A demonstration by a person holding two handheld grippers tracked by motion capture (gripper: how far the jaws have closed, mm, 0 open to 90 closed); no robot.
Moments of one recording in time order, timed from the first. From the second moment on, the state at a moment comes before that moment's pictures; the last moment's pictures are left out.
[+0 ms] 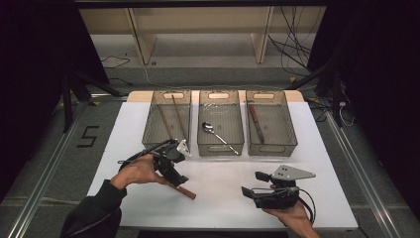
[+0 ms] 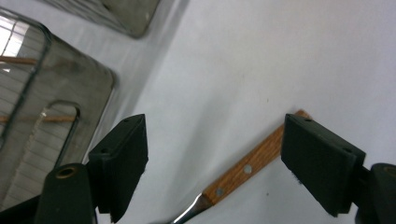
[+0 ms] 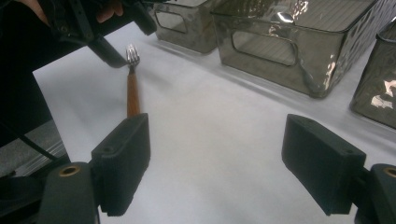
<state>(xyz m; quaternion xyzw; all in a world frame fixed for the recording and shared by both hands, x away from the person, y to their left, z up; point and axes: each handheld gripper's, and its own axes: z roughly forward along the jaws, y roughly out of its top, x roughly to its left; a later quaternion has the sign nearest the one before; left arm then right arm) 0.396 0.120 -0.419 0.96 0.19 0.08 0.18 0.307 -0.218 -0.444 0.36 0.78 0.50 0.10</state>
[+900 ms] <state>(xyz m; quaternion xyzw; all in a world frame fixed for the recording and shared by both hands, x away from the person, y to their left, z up) 0.393 0.118 -0.452 0.99 0.12 0.04 0.08 0.308 -0.217 -0.445 0.36 0.78 0.50 0.09</state>
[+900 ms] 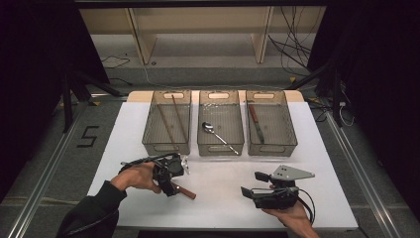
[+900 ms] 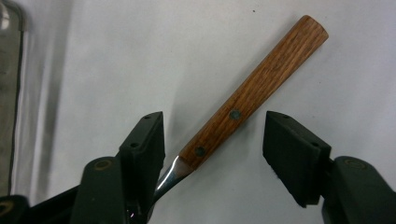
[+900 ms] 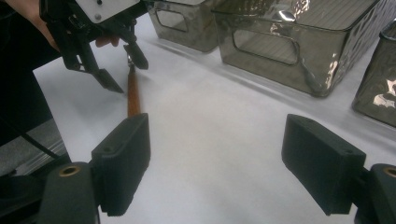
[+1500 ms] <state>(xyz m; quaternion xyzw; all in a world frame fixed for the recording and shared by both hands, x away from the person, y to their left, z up) 0.400 0.115 -0.460 0.99 0.09 0.02 0.05 0.307 -0.217 -0.445 0.36 0.78 0.50 0.09</state>
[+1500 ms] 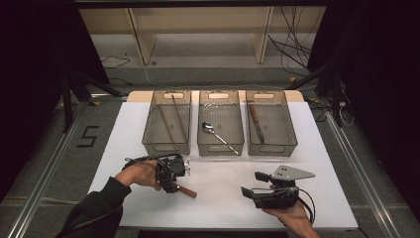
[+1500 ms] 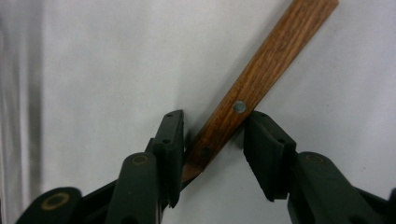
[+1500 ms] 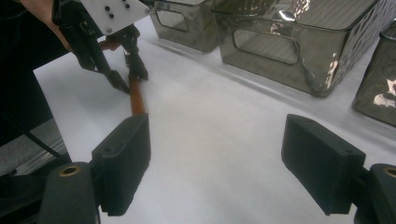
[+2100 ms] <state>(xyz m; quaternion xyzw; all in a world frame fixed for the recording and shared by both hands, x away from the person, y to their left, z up) 0.396 0.116 -0.459 1.00 0.07 0.02 0.06 0.308 -0.216 -0.445 0.36 0.78 0.50 0.09</state>
